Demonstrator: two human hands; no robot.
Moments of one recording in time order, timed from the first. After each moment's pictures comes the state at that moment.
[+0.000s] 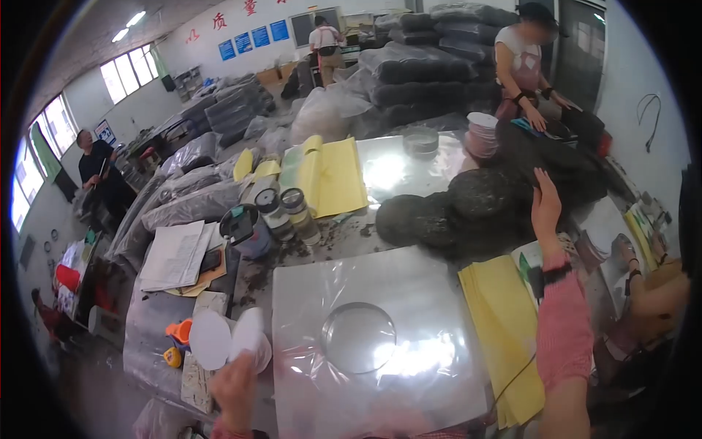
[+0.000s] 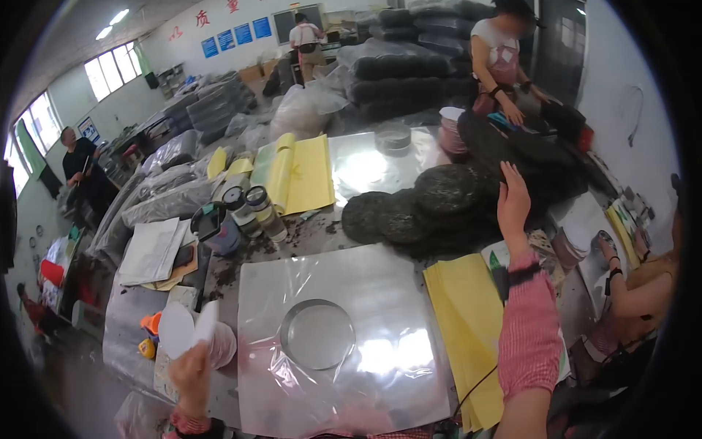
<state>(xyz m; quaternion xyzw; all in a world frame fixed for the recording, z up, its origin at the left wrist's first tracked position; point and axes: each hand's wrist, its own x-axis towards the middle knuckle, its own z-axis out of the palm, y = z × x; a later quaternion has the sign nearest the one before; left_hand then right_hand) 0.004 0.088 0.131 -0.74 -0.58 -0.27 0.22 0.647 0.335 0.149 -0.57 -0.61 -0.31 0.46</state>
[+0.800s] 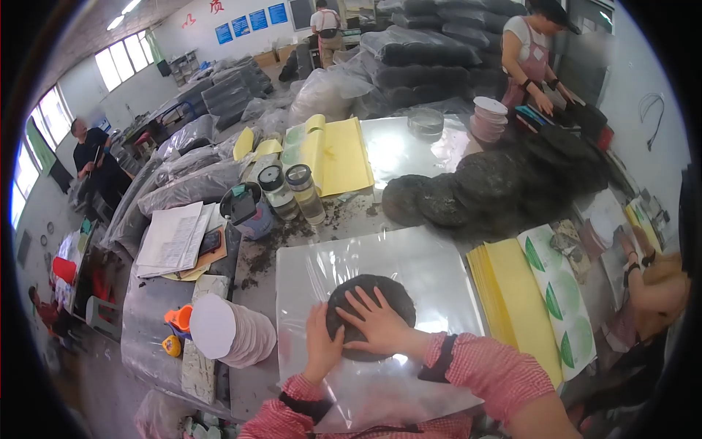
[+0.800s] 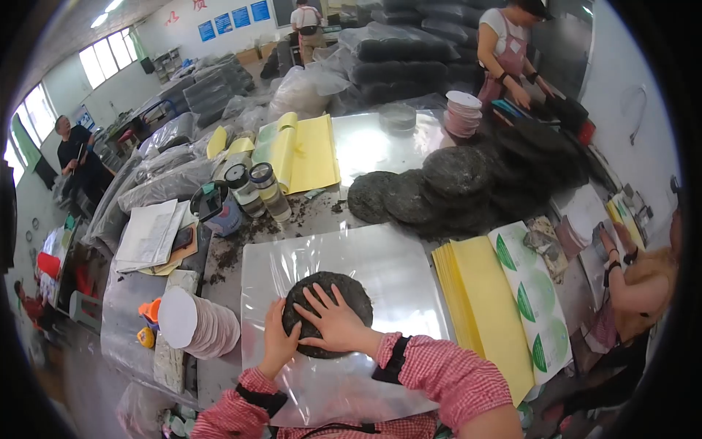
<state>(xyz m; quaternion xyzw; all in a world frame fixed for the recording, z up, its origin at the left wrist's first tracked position) 0.094 0.166 -0.002 -0.62 -0.60 -0.41 -0.29 0.288 0.201 0.006 -0.36 -0.92 0.08 0.14</state>
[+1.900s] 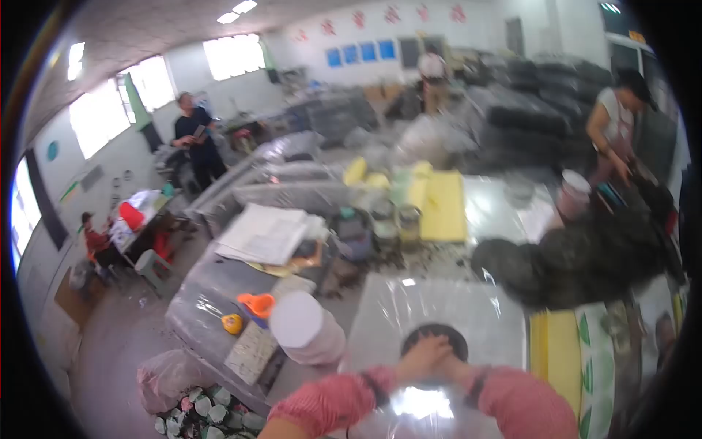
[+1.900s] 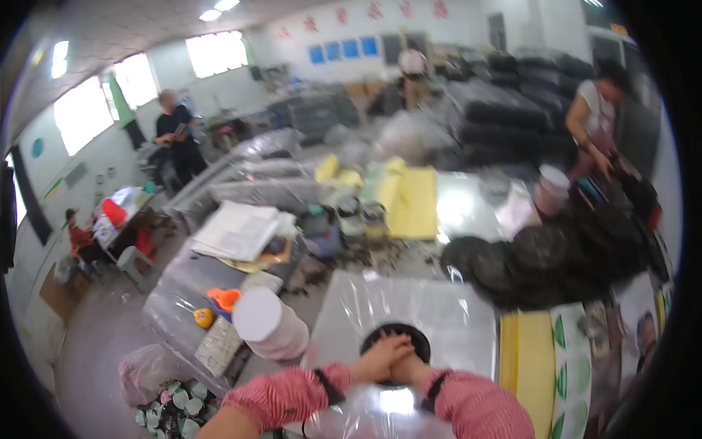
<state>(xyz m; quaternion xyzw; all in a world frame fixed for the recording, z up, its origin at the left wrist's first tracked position) 0.130 0.202 -0.041 -0.90 -0.37 -0.19 -0.14 0.284 0.228 -0.087 -0.21 -0.98 0.01 0.00</state>
